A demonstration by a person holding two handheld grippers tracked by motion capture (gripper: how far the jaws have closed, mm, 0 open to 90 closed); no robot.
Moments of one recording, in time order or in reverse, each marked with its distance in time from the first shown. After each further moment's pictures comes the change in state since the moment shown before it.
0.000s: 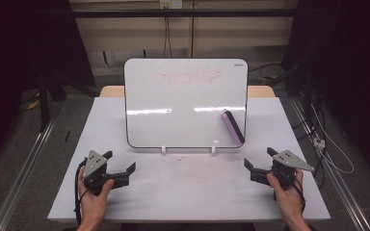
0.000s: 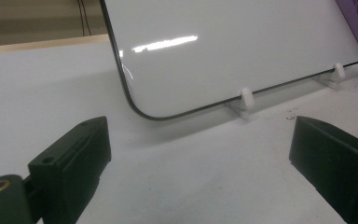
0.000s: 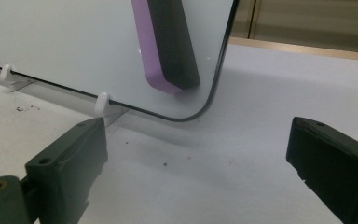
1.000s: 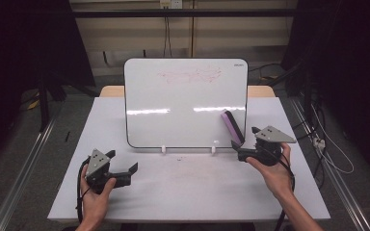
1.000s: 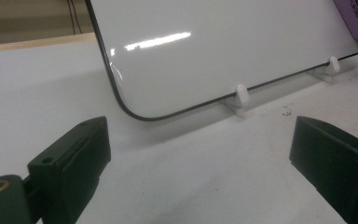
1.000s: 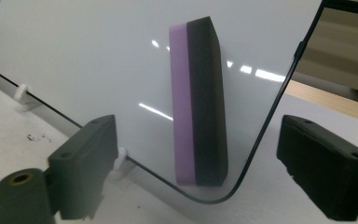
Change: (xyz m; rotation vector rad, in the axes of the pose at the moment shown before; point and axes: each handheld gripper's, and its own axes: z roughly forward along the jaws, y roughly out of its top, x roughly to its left) left arm 0.000 0.000 0.008 0.018 -0.031 0.023; right arm 0.018 0.065 0.036 0.044 0.054 -0.153
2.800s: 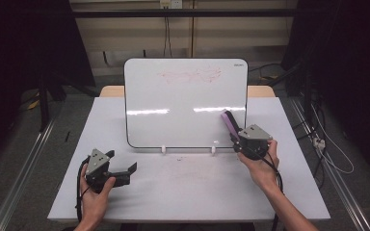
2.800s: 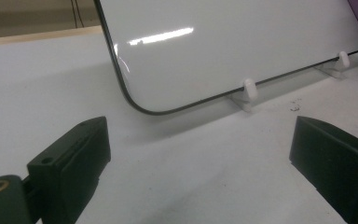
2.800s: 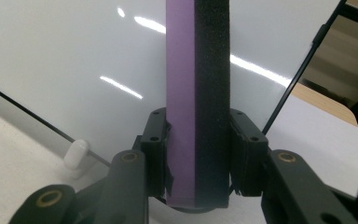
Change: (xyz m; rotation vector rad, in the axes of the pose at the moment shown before) left arm 0.004 -0.001 0.002 0.014 0.013 -0.006; right arm 0.015 -0.002 0.034 0.105 -0.147 -0.112
